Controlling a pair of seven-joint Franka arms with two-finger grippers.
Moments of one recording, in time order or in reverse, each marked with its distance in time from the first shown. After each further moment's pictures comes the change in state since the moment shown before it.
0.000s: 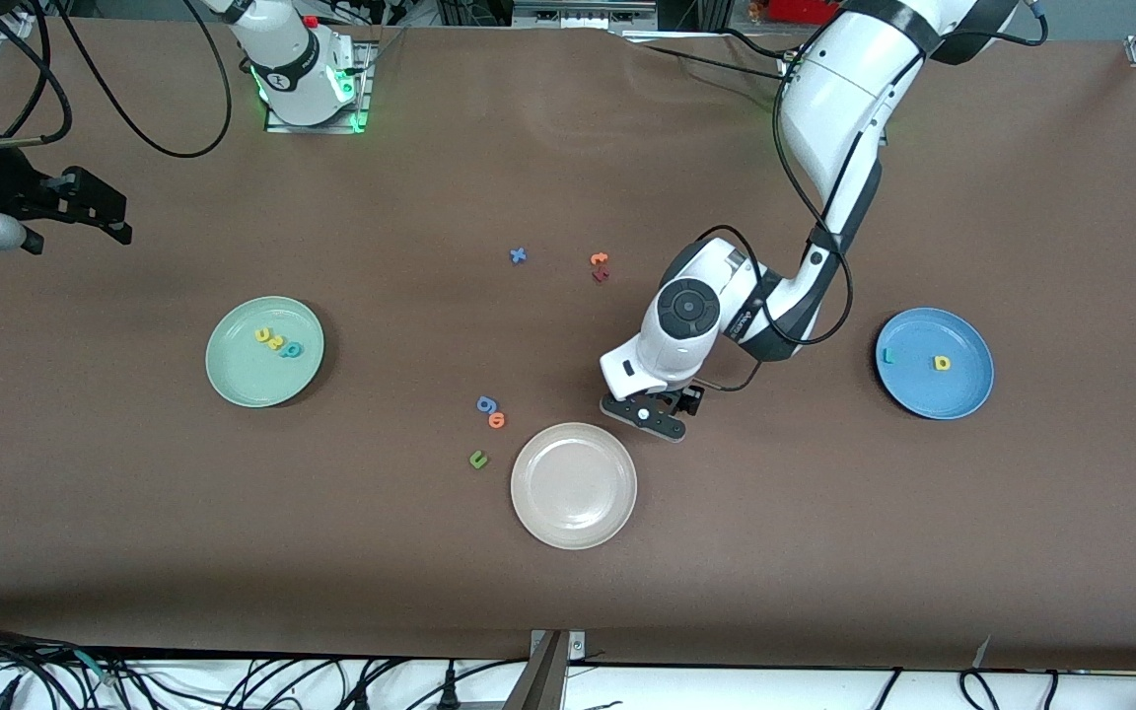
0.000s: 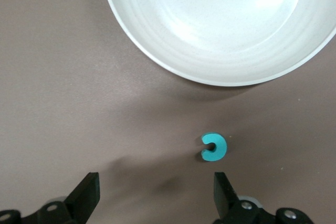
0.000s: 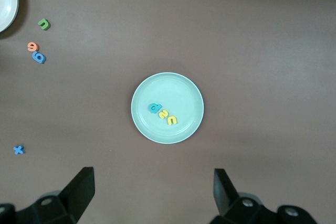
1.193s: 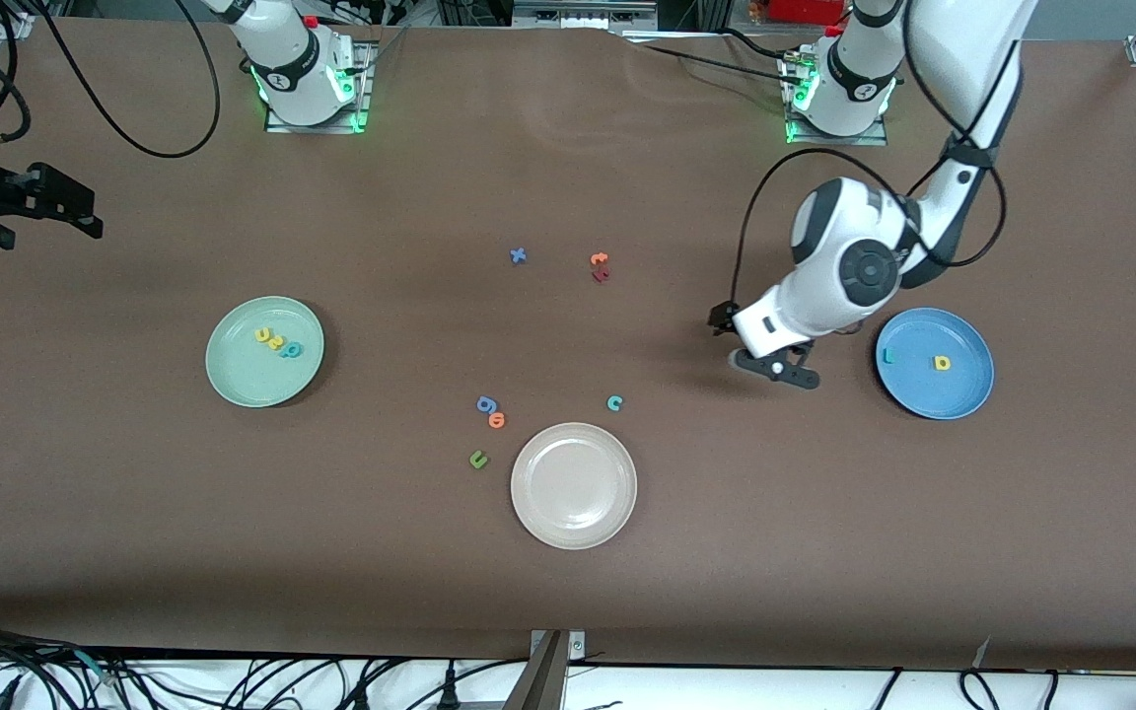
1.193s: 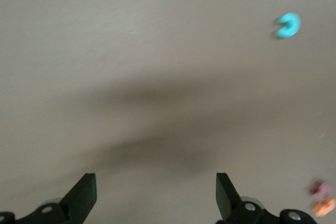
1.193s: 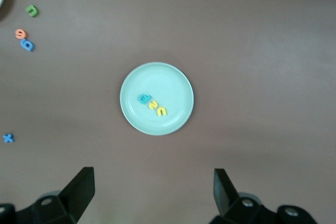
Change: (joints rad) left arm 0.186 -0.379 -0.004 -0.484 -0.305 -0.011 0.233; right arm -0.004 0.008 -0.036 0.008 0.000 -0.017 -0.079
